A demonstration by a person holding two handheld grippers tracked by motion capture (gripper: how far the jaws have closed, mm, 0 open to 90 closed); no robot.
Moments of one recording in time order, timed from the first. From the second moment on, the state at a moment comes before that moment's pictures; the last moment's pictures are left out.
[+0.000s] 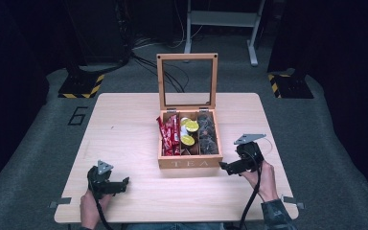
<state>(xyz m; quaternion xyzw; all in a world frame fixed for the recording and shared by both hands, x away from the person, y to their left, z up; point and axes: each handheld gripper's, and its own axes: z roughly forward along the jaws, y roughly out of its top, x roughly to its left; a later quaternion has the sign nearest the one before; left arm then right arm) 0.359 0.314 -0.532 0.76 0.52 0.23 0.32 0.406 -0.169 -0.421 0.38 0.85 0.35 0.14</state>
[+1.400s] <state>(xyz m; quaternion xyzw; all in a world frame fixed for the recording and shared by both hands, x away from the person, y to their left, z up) 0.359 0.314 -0.532 0.76 0.52 0.23 0.32 0.478 -0.111 -0.420 0.35 0.87 0.33 0.10</state>
